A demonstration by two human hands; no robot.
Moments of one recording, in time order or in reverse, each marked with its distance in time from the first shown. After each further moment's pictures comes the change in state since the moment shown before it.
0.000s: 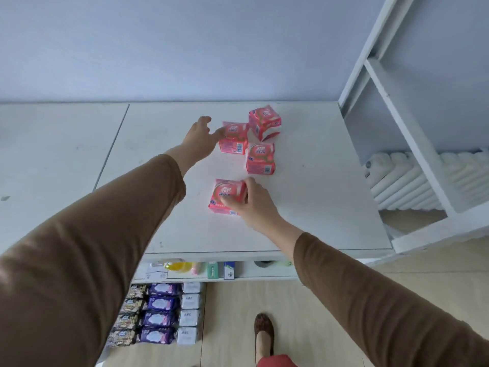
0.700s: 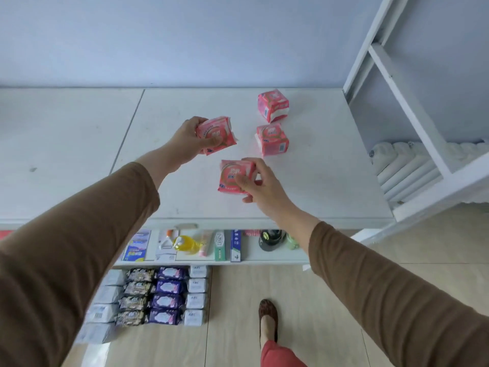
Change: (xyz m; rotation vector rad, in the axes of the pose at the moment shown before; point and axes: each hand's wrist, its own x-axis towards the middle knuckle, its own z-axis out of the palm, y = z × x) left_hand -0.093 -0.046 -0.038 -0.347 -0.135 0.054; right_hand -0.064 -0.018 0.001 0.459 -0.033 -0.057
